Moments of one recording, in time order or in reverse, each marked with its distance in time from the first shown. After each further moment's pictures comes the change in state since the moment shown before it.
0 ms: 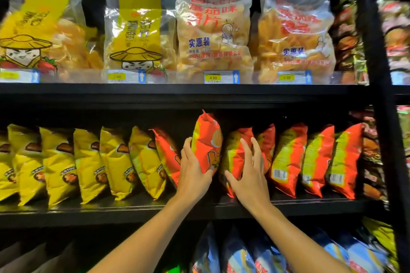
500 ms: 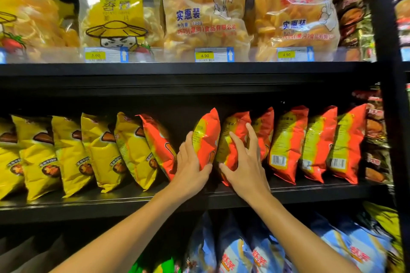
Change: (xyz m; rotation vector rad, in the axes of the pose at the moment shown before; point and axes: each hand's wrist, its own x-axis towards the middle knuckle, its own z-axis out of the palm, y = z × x) left_hand -0.002 -0.025 0.017 0.085 -0.216 0.021; right_hand -0.002 0.014 0.011 -0.051 -0.011 -0.047
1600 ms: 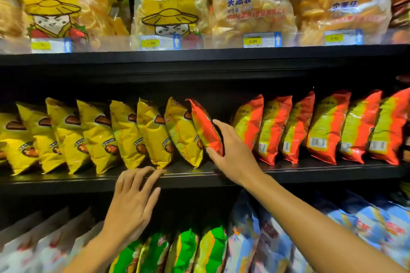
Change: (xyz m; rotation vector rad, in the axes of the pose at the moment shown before) left_hand -0.147 -0.156 -0.169 0.783 0.103 0.204; right_hand -0.016 -0.129 0.047 0.167 -0.296 -0.101
